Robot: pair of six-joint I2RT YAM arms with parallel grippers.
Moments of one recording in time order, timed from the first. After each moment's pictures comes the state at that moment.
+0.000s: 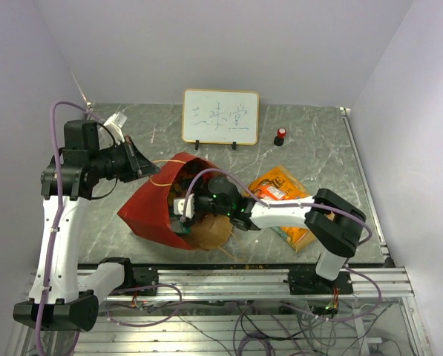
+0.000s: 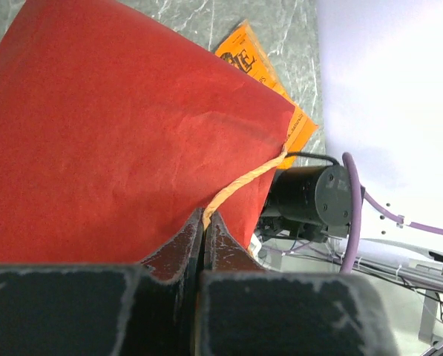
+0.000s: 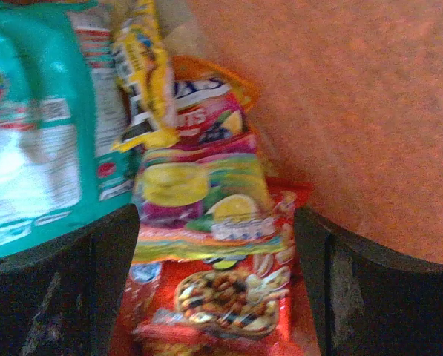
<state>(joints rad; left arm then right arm) -0.03 1.03 1.35 -1.01 0.65 -0.46 1.06 1.73 0.90 0.53 -0.22 -0.89</state>
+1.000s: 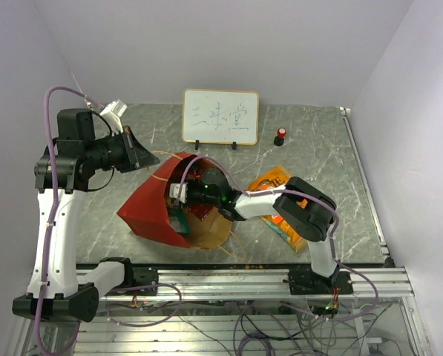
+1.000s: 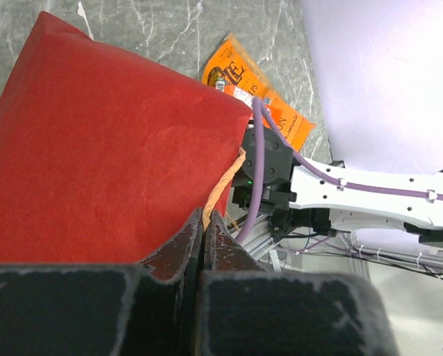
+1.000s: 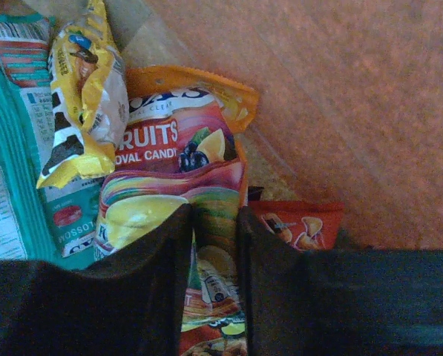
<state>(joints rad) -0.03 1.09 1.49 -1.04 0.69 -0.35 0.98 2.02 1.07 0.75 -0.33 -0.72</state>
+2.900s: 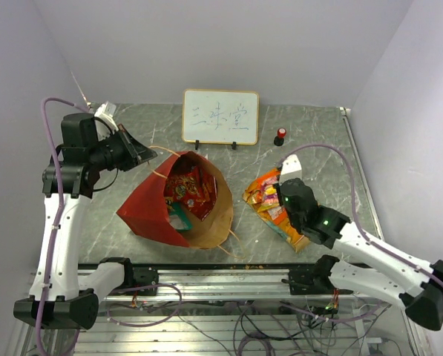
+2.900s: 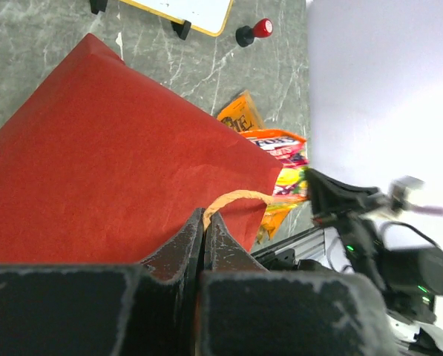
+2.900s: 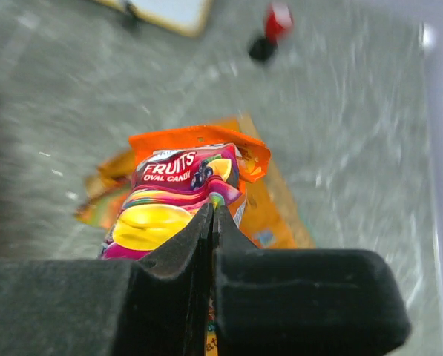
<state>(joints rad) -0.03 1.04 1.35 -0.86 0.52 -0.61 0.92 0.86 0.73 -0.26 0.74 -0.03</state>
